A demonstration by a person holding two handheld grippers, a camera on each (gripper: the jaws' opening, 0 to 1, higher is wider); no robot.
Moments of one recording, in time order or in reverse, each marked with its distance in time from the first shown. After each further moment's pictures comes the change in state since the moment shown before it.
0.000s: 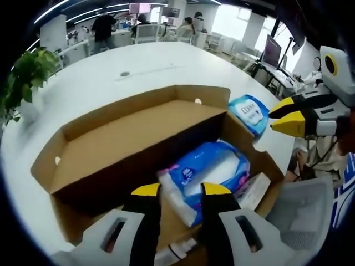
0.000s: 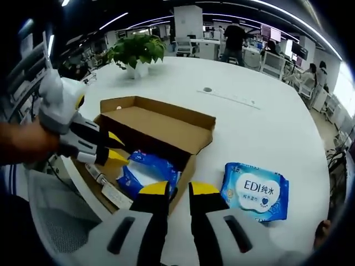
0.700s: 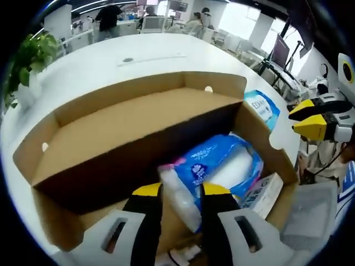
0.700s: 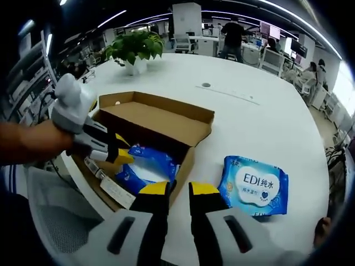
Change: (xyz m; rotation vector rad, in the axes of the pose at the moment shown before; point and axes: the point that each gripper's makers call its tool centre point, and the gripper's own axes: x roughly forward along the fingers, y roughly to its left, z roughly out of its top) left arm 0.024 0.009 -0.018 -0.058 0.045 -0.003; right arm 0.000 0.000 -0.011 0.000 0.032 -0.009
